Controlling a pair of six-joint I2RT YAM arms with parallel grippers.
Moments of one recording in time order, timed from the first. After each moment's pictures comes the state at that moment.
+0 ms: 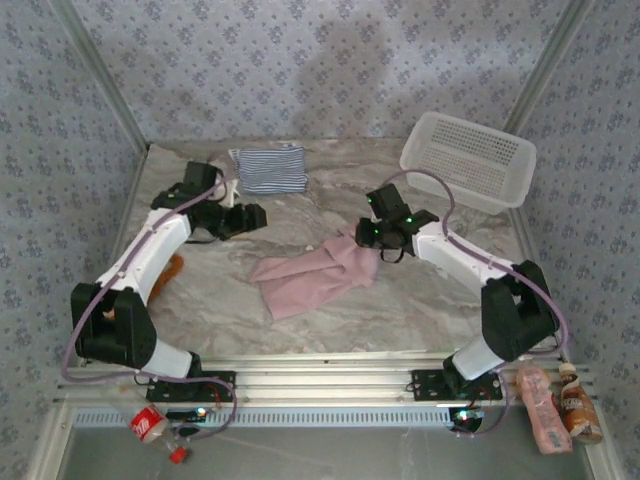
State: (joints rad) left arm -0.24 1.46 1.19 -0.79 0.47 -0.38; right arm 0.49 1.55 1.06 -0.50 -0.02 0.53
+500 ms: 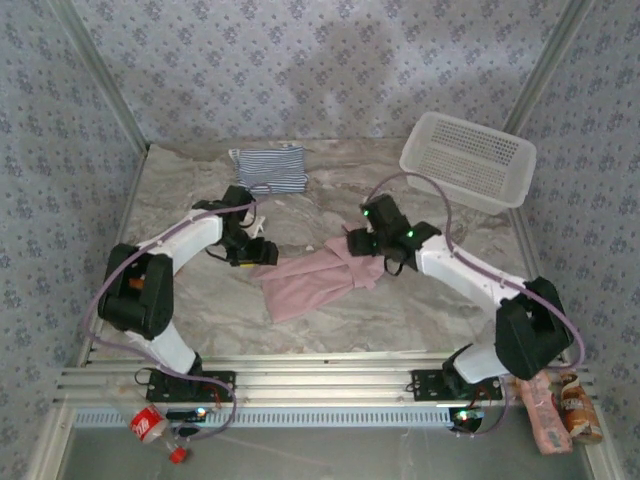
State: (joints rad) left arm -0.36 1.68 1.12 -0.85 0.30 -0.17; right arm 0.65 1.41 0.98 -0.47 0.09 0.33
